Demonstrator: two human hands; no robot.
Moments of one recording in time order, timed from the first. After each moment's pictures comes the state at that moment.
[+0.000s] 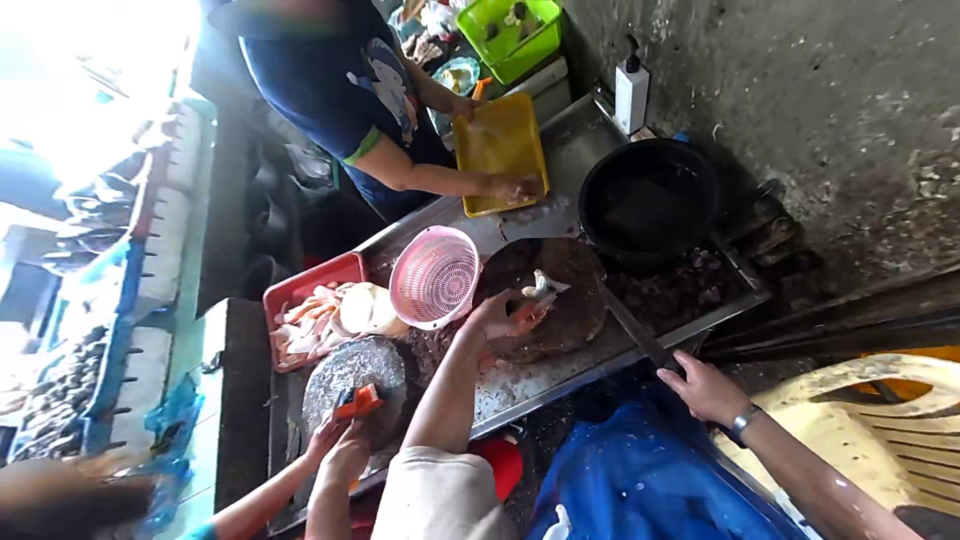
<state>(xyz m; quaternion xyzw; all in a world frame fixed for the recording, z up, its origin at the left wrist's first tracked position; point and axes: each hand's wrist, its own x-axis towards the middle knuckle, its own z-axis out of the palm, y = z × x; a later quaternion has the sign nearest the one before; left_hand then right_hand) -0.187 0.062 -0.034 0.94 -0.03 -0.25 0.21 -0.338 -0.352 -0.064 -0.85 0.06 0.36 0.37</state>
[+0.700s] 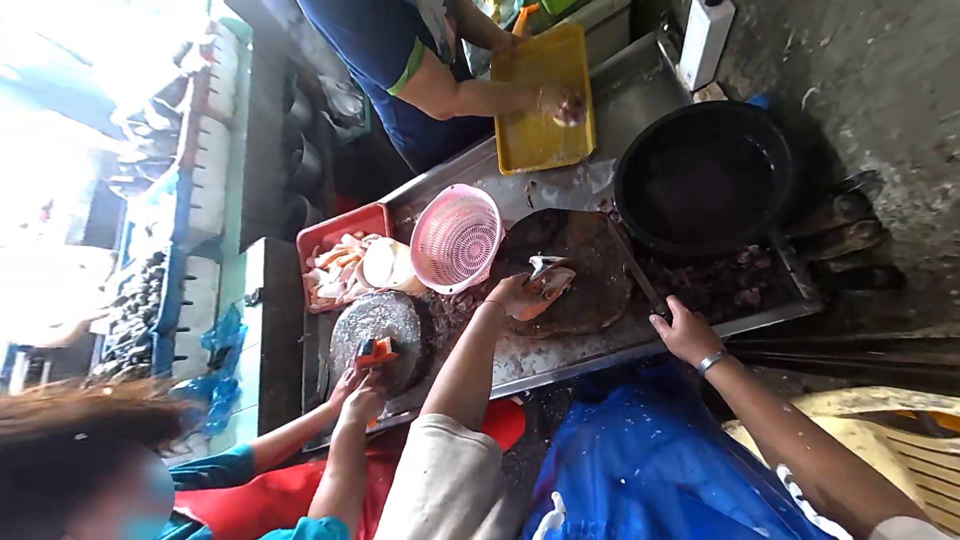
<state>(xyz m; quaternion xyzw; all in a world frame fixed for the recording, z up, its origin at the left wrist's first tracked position) -0.178 0.062 -0.059 0.94 0.06 -0.29 0.18 -0.236 -0.313 -0.106 -0.90 0.00 0.29 0.33</state>
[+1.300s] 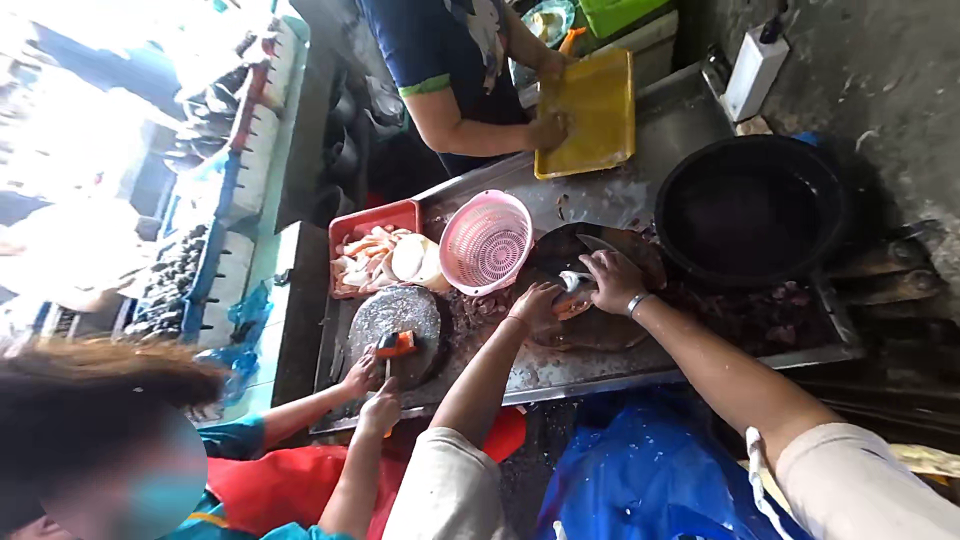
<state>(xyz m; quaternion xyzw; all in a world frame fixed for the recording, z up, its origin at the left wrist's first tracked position) -0.195 0.068 -0.061 0.97 -0.07 -0.20 0.12 -0.122 -0.145 -0.091 -0.90 -0.30 0.12 0.30</state>
